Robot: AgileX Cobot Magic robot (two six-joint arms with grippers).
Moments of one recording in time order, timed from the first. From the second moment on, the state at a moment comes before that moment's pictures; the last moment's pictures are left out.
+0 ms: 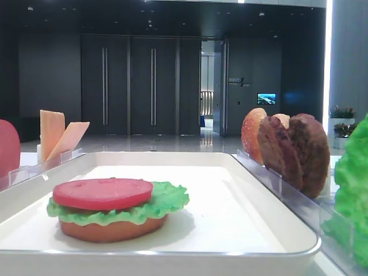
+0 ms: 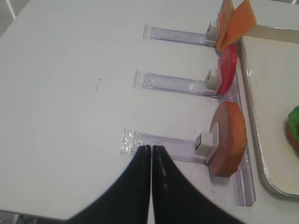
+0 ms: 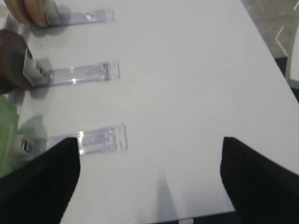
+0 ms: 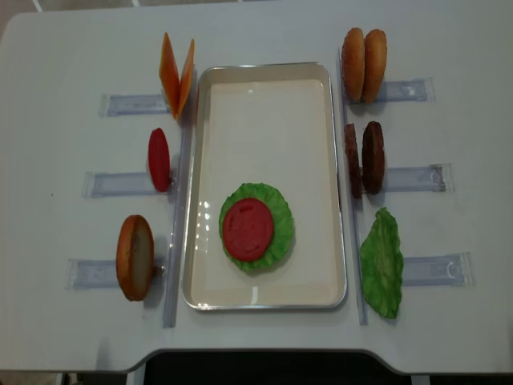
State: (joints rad) left arm 0.03 -0.01 -0.48 0.09 1.11 -0.17; right arm -0.14 0.10 -0.51 0.07 1.13 -0.06
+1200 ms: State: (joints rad) left arm 0.03 -0.01 -0.48 0.09 1.11 -0.17; right arm -0.14 0.95 -0.78 0.15 1.14 -0.14
